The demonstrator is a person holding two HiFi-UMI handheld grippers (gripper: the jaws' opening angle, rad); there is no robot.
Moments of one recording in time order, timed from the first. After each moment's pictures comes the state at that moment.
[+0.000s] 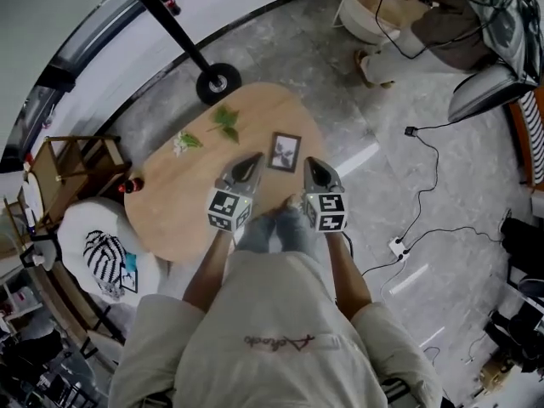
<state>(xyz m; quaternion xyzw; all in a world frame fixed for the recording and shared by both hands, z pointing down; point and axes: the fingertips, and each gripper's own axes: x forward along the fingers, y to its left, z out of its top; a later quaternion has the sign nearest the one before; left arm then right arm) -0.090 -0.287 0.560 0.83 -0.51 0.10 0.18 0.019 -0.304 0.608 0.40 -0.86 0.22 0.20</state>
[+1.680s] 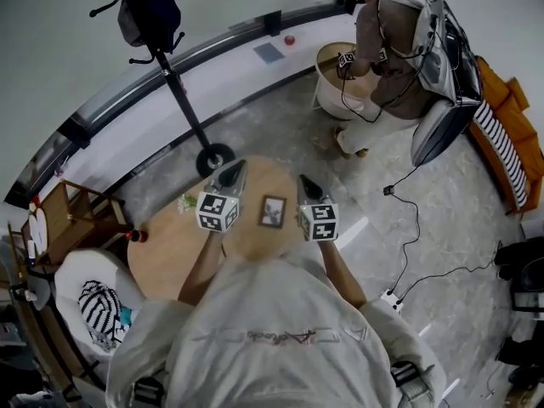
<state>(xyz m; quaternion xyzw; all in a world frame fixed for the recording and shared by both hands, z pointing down) -0.117 -0.315 0.398 0.83 -0.55 0.05 0.05 0.031 -0.326 0.453 0.43 -0.89 0.12 0.12</state>
